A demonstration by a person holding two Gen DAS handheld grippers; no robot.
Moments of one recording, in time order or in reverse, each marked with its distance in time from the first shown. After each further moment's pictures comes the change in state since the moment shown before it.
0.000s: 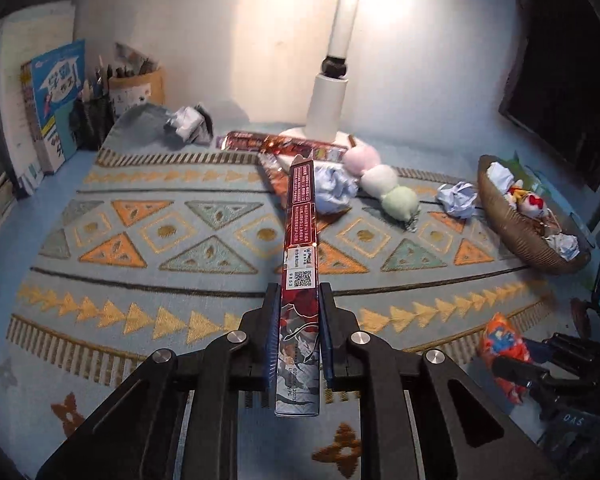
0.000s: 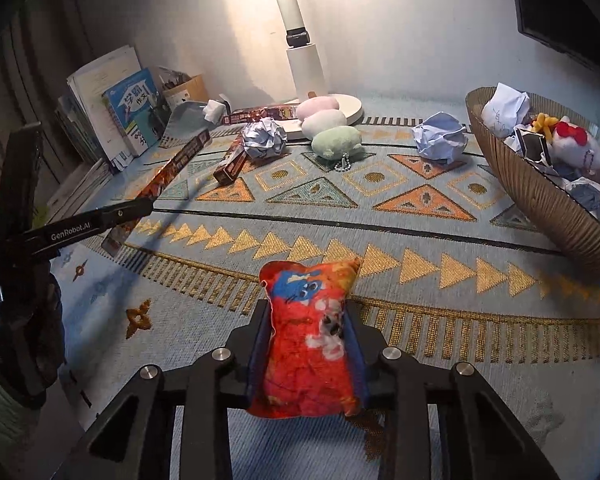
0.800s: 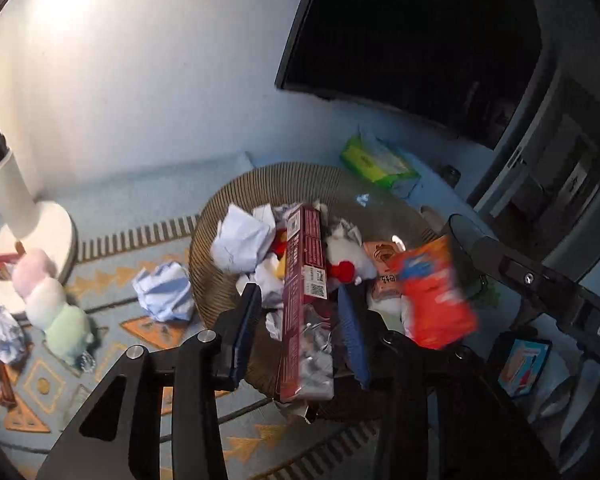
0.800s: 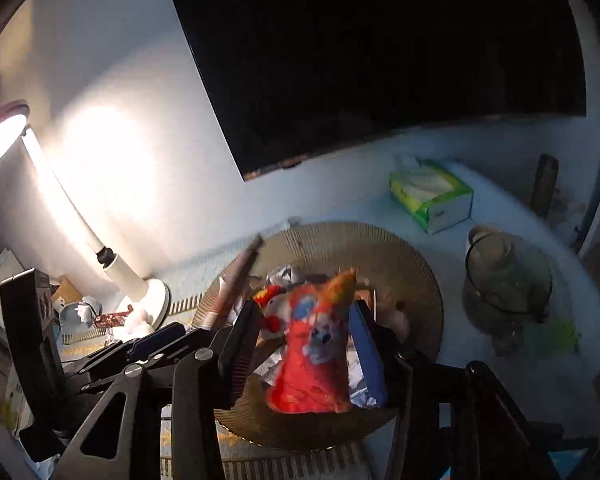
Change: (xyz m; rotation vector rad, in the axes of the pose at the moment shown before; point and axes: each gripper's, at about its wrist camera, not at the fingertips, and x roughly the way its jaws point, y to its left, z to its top) left arm 0.102 -0.257 0.090 0.178 0.160 -0.422; right arm -0.149 -0.165 0.096 0.407 -0.273 -0.390
